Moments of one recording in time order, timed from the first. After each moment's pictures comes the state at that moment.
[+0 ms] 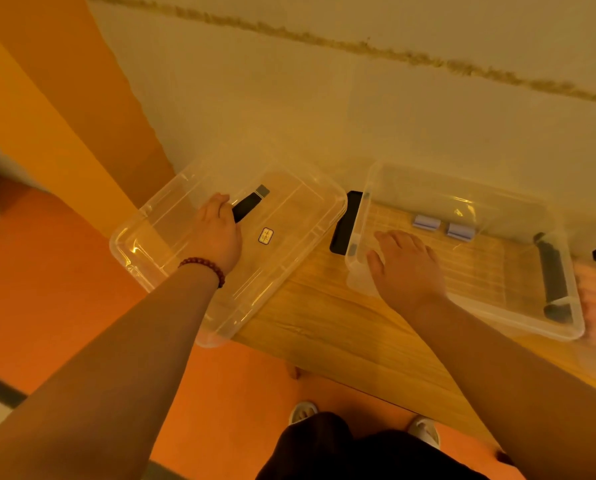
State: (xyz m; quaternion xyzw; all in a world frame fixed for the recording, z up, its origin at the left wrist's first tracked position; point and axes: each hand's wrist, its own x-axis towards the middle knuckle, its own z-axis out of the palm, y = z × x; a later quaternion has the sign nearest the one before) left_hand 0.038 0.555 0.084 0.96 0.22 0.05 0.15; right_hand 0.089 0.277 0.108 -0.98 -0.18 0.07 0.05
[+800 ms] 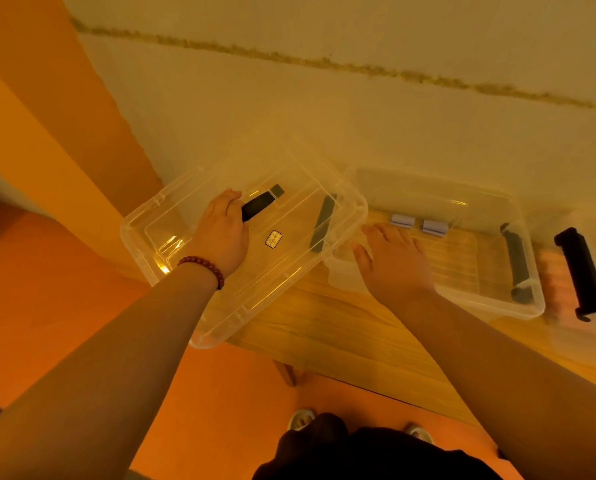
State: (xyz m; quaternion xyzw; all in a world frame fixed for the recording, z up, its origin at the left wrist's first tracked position) left_hand 0.033 0.509 0.124 0.98 0.14 0.08 0.15; right_hand 0.075 0.253 0.131 -0.98 -0.19 0.04 0.08
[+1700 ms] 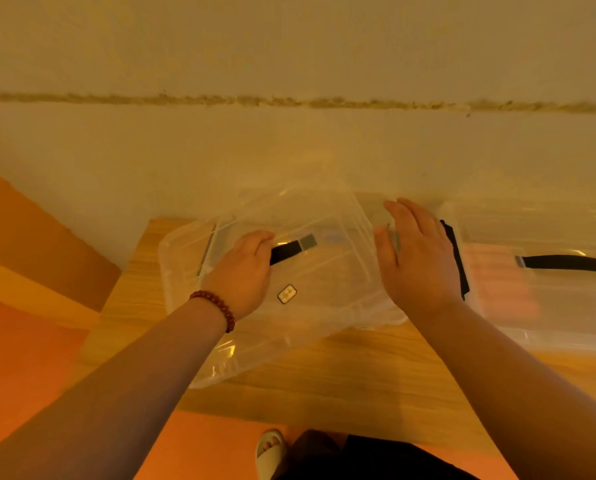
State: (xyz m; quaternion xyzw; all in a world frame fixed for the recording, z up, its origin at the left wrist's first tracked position) left_hand 0.107 0.292 0.137 0.99 -0.08 0.01 0.09; right_hand 0.129 0.053 0.157 -0.95 -0.09 -0.15 0.26
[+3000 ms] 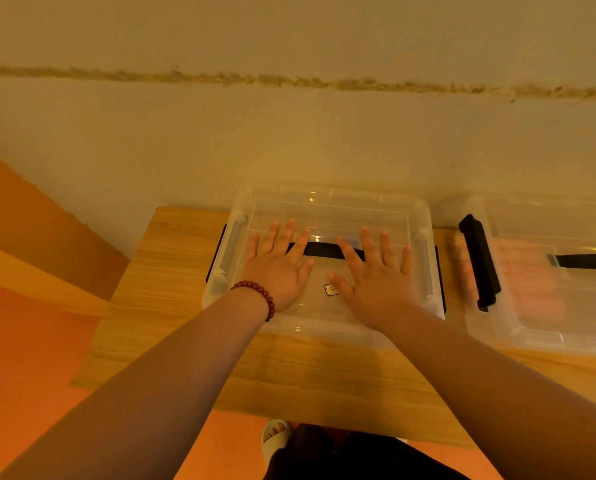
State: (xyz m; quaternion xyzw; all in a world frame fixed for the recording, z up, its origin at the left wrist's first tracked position) left_hand 0.128 0.291 0.096 0.99 -0.03 -0.13 0.04; right_hand 0.135 0.110 0.097 -0.98 -0.15 0.16 0.00
